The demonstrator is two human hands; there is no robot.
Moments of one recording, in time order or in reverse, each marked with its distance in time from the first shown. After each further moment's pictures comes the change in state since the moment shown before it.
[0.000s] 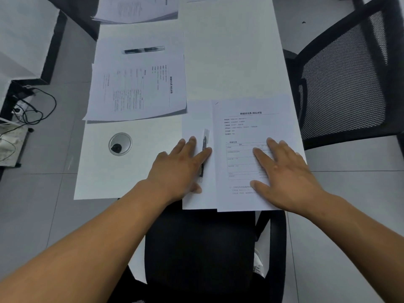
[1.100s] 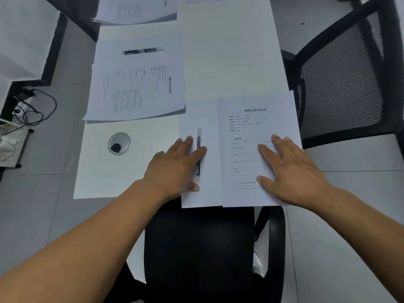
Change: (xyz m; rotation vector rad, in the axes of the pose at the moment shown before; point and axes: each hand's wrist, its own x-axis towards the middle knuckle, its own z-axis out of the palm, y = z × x) left_hand -0.003 -0.004 0.001 -0.085 -0.024 -0.038; right_hand 0.002 0.017 -0.006 0.006 0.004 0.015
